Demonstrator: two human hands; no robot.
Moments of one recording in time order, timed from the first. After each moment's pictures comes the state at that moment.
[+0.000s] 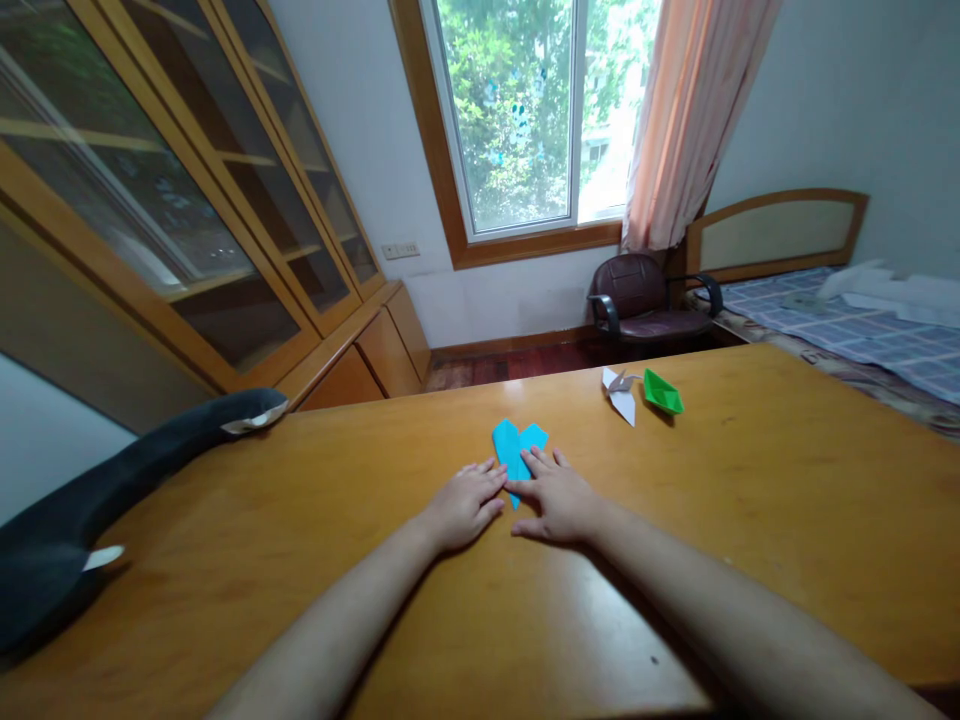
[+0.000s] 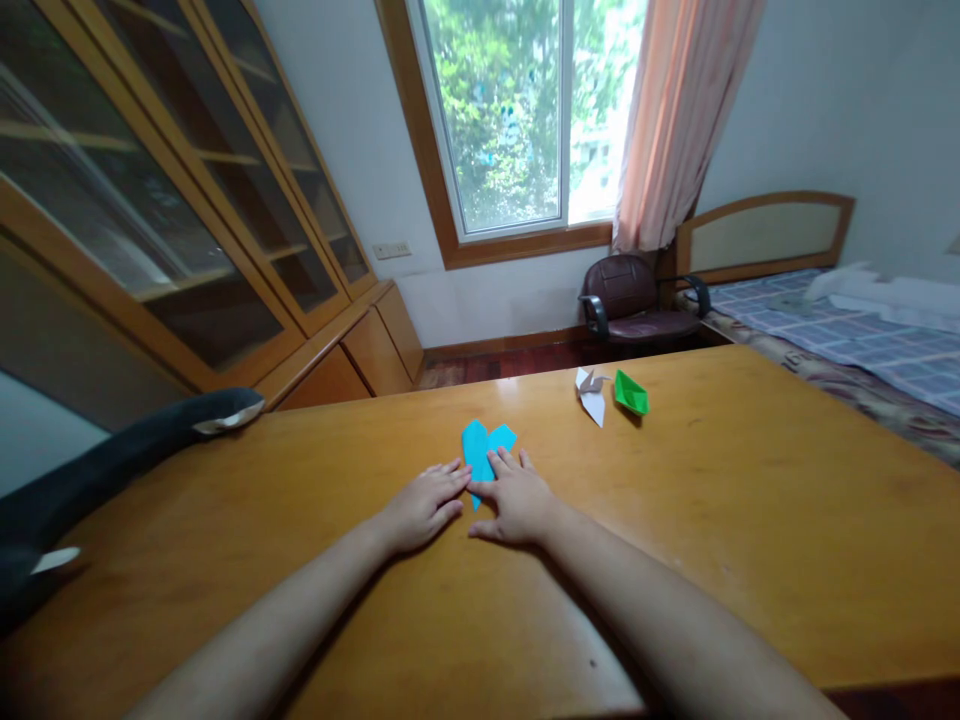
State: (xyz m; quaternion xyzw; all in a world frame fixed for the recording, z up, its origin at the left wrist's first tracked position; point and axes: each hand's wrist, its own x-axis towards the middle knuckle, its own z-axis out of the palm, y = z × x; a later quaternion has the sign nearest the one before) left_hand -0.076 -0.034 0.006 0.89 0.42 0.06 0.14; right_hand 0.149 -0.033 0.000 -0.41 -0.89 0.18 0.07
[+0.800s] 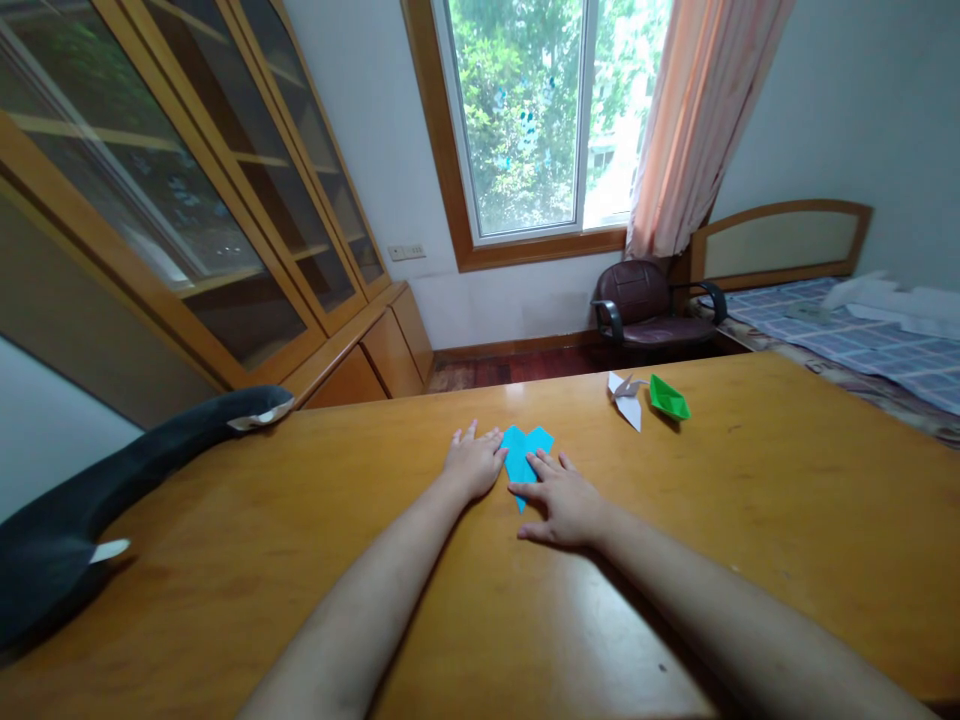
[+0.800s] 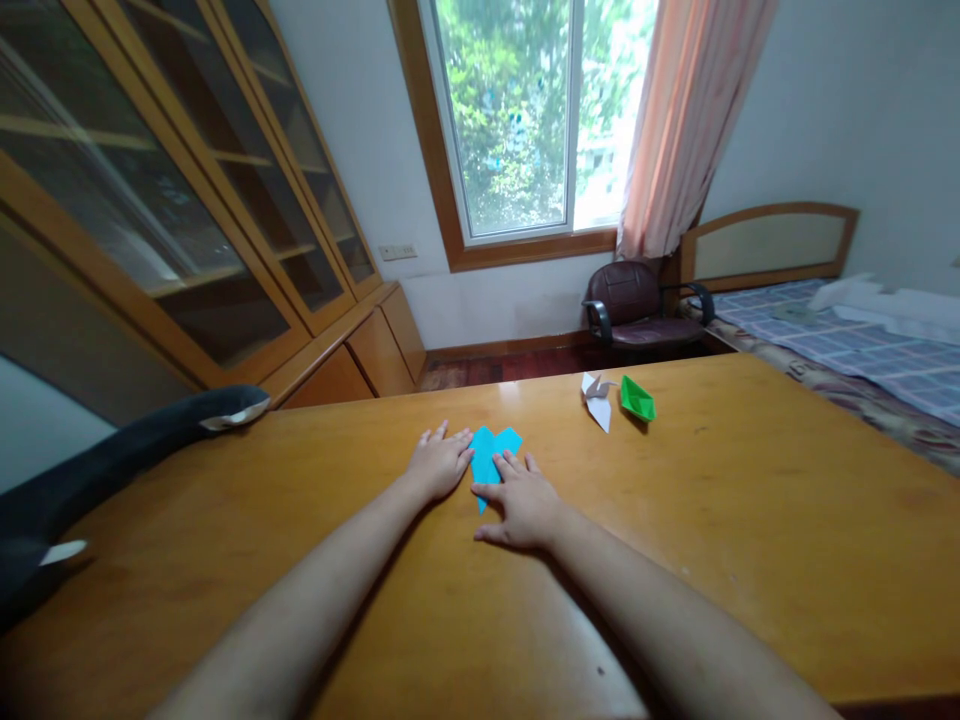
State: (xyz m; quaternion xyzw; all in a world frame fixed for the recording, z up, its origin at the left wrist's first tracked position) left_hand -0.055 0.028 0.001 0.80 0.60 0.05 0.05; right_hand 0.150 -0.036 0.005 -0.42 -0.89 0.17 0.07
